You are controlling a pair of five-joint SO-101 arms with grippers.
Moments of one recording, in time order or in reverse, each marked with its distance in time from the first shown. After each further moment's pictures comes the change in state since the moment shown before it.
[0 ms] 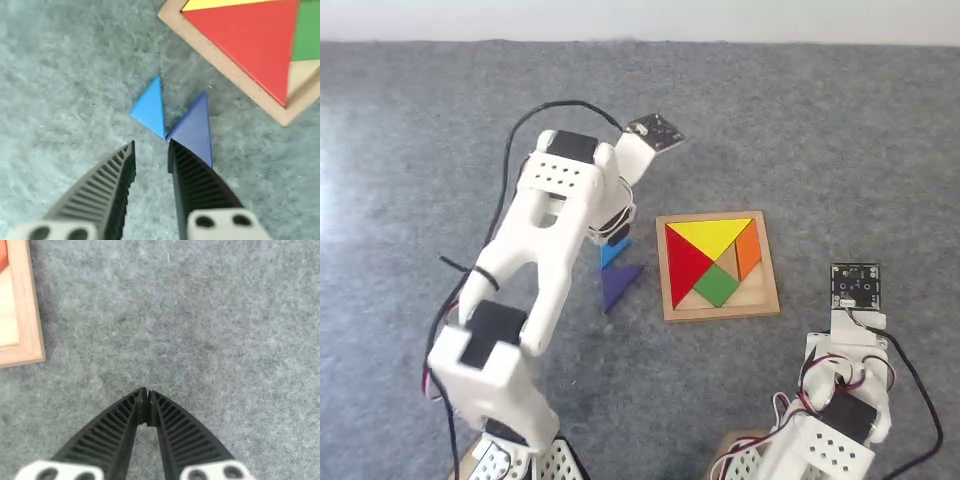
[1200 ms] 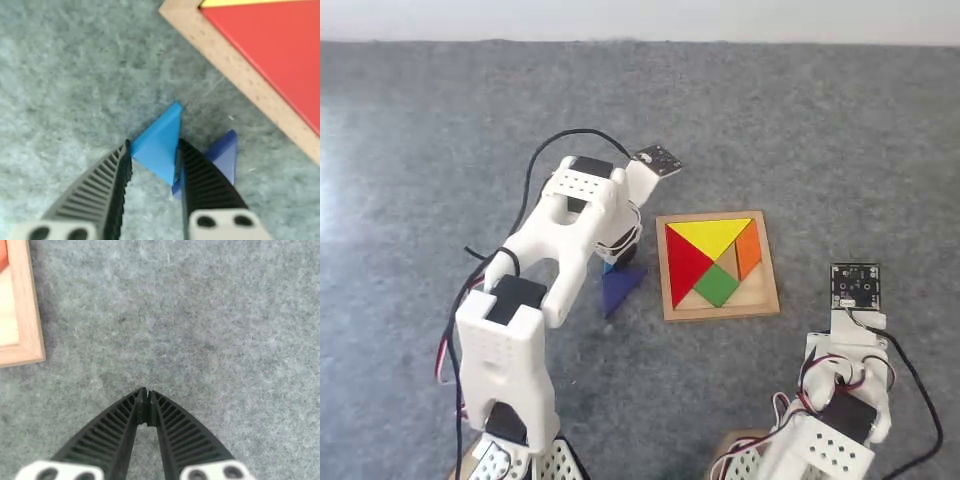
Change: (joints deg) left arm 0.4 14.9 4.8 -13.0 2.5; right arm 0.0 0.0 0.0 0.0 0.0
